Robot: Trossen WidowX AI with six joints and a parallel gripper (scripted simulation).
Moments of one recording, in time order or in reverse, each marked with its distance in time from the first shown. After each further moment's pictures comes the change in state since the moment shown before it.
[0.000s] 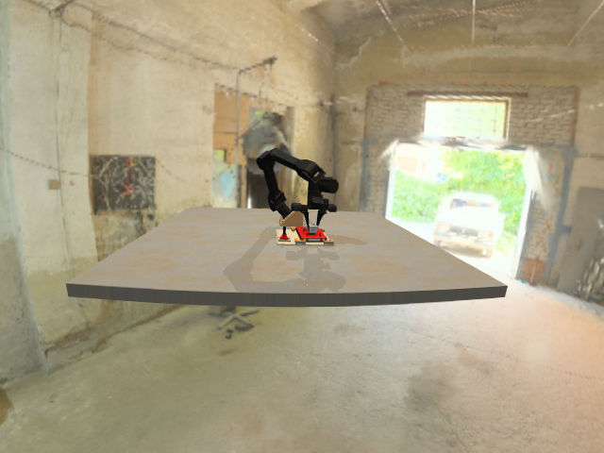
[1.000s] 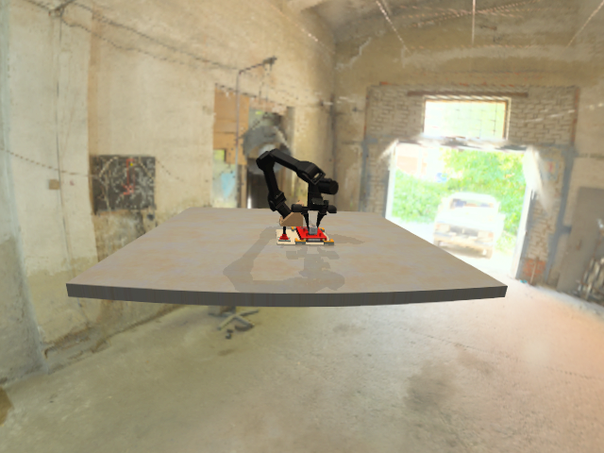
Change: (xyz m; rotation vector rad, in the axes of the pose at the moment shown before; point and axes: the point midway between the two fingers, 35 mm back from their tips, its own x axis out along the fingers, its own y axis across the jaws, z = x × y) arm 0.006 0.000 0.000 0.000 0.000 0.000
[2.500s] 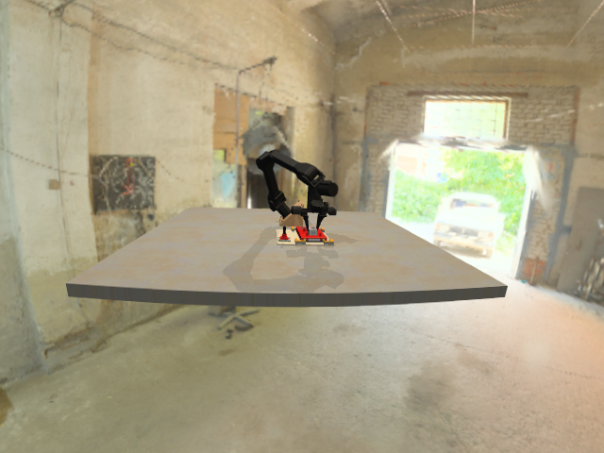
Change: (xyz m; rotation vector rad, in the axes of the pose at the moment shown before) arm 0.008 0.000 0.000 0.000 0.000 0.000
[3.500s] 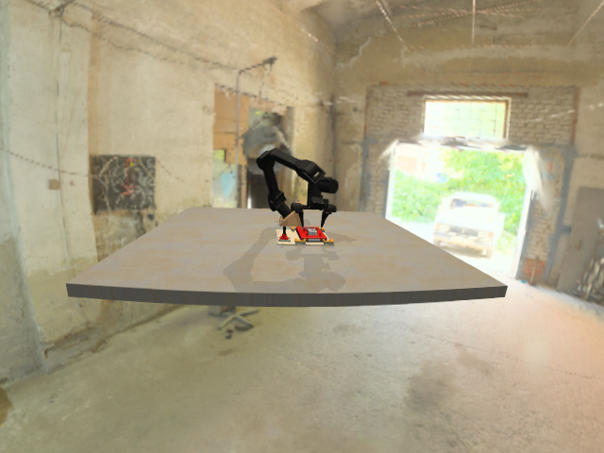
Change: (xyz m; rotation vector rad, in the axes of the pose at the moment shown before) arm -0.013 -0.001 0.000 -0.009 -0.002 -0.005
